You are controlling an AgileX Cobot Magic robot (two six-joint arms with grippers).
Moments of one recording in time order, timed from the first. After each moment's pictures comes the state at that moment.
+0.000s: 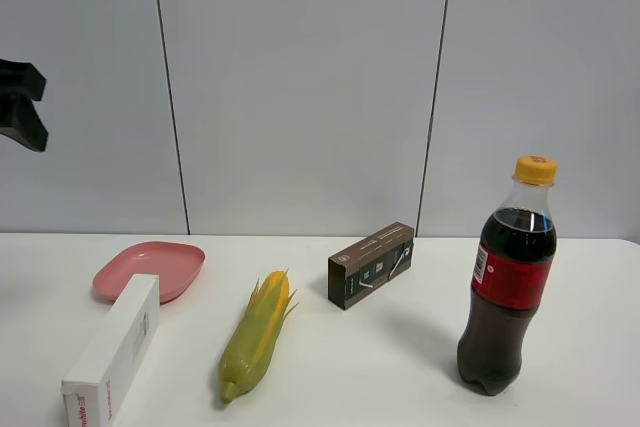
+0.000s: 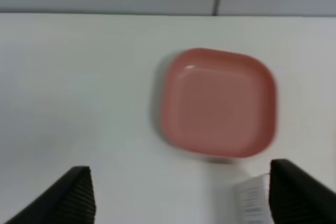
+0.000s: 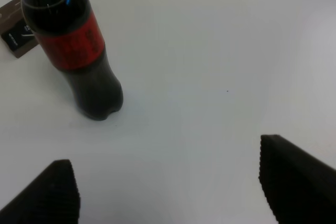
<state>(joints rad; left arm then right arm) -0.14 1.23 -0.91 0.24 0.46 -0.38 0.01 0.00 -0.50 0.11 1.06 -0.08</state>
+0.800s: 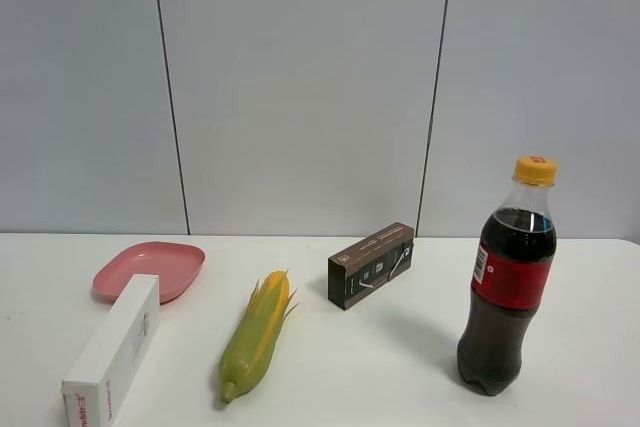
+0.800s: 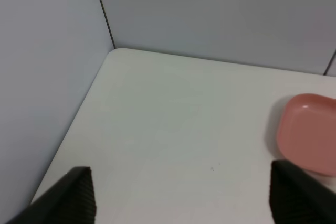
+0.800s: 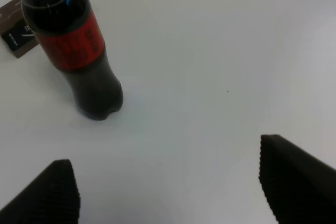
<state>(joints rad) 0.13 0.64 -0.76 0.23 0.63 -0.24 0.01 0.00 -0.50 0.11 1.06 -0.08</state>
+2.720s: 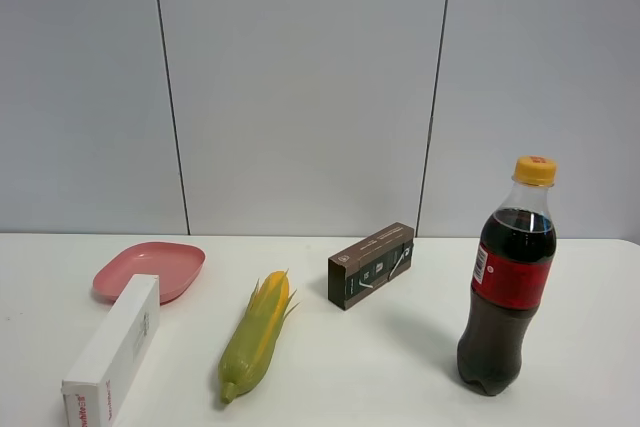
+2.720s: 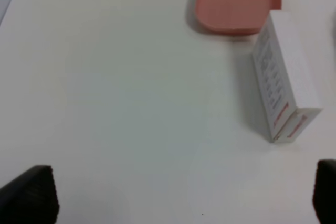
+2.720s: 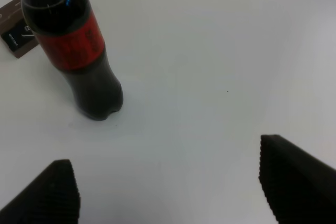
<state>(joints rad) 0.13 0.00 -0.53 -0.07 1.09 0.13 0.01 0.00 -0.50 0.11 1.06 -0.08</state>
